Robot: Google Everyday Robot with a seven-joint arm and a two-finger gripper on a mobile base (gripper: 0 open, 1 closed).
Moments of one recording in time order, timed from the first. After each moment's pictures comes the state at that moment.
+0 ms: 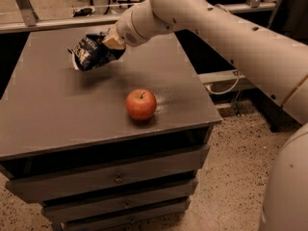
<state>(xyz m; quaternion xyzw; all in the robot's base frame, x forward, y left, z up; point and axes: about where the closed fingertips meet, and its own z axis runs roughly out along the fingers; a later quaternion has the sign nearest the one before) 0.710 0.112 0.928 -0.56 0.66 0.14 0.47</state>
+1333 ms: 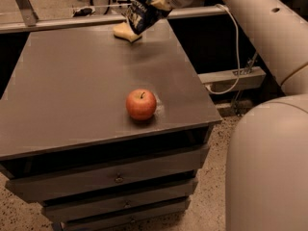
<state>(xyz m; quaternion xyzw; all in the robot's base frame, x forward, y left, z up) 0.829 -0.038 0.999 -0.57 0.64 -0.07 0.51</state>
